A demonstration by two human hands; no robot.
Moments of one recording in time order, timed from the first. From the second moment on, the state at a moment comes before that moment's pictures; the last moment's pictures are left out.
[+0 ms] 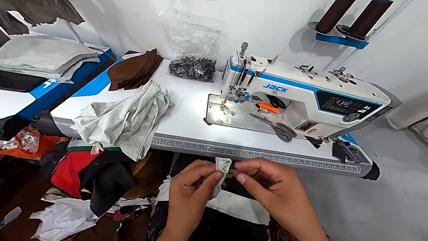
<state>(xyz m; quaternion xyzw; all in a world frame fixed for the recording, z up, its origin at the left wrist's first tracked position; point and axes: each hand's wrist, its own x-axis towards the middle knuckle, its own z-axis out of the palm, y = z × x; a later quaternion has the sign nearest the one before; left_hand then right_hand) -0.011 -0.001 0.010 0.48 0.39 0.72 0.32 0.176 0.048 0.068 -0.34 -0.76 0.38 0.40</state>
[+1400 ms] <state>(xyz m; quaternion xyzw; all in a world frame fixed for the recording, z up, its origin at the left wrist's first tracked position) -0.060 0.264 -0.021 0.76 0.57 0.27 0.11 0.148 0.323 -0.035 -0.51 -0.81 0.12 0.26</state>
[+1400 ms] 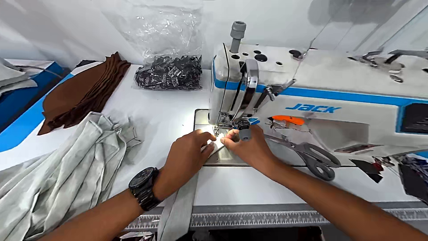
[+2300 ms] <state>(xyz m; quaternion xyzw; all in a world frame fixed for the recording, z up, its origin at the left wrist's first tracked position) -0.058 0.260 -0.035 0.78 0.58 0.24 -0.02 0.146 0.327 -0.047 -0.52 -0.82 0.07 0.23</state>
